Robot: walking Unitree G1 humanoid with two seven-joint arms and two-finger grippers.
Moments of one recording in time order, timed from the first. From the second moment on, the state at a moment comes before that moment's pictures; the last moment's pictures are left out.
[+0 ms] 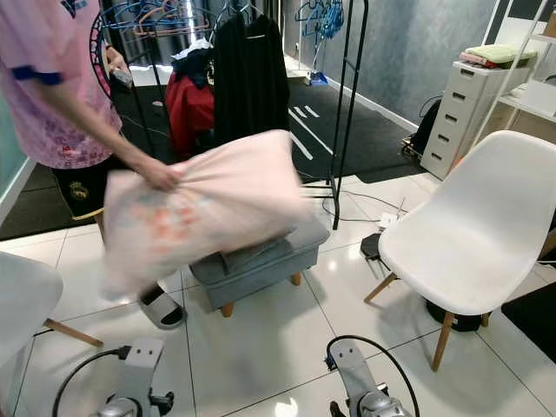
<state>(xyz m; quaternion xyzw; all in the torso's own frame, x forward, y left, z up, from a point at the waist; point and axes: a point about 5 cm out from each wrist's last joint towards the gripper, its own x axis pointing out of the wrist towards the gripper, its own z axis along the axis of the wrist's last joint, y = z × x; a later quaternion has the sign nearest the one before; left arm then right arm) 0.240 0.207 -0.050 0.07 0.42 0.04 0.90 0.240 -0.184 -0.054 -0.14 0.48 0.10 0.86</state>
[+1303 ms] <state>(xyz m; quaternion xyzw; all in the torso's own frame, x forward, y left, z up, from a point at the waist) 0.252 0.194 -0.043 0.07 0.40 0.03 0.91 0.232 -0.192 -0.058 -0.15 0.49 0.09 0.85</state>
